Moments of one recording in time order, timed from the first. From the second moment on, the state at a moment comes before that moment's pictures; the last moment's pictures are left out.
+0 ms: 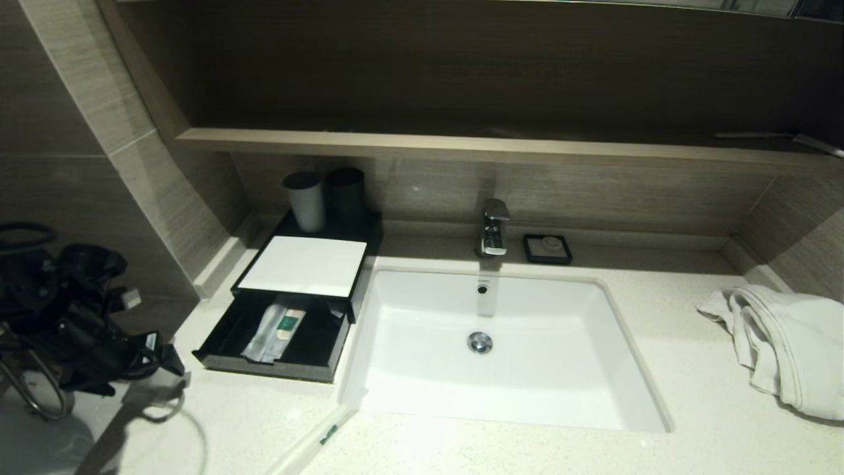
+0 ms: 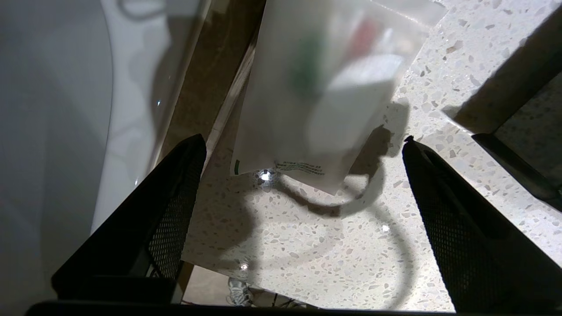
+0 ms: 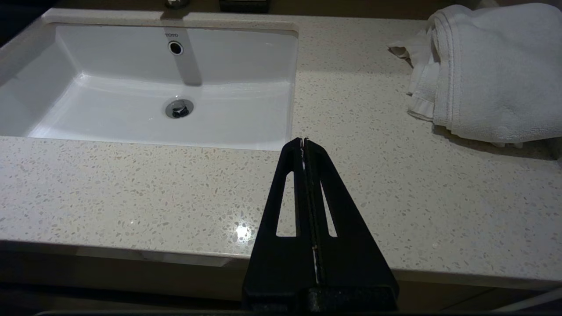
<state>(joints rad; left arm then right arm) 0.29 1.93 -1.11 0.40 -0.04 -0.06 0.00 0.00 0.00 0.00 0.00 0.00</state>
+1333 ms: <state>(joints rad) 0.30 1.97 -1.11 0.37 -0.06 -0.06 0.00 0.00 0.00 0.00 0.00 0.00</state>
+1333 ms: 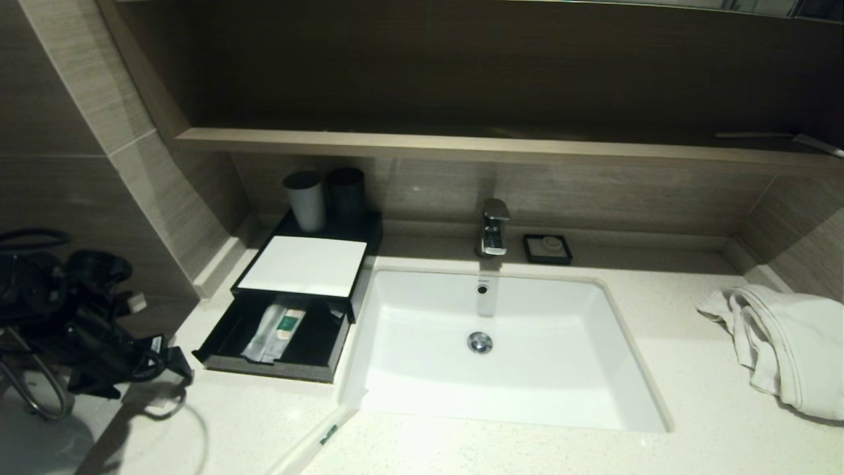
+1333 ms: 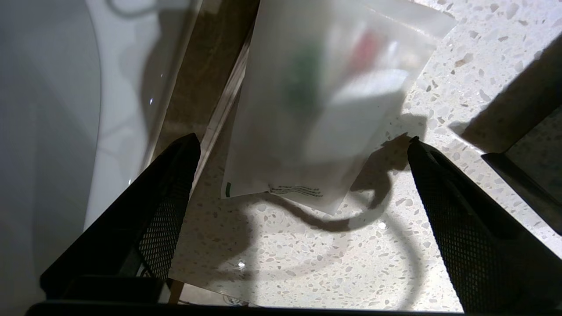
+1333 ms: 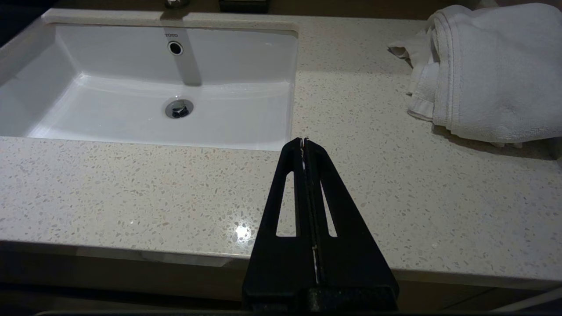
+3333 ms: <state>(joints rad) 0.21 1.72 -1.10 0.37 -0.13 -0.05 0.00 0.00 0.00 0.00 0.00 0.00</state>
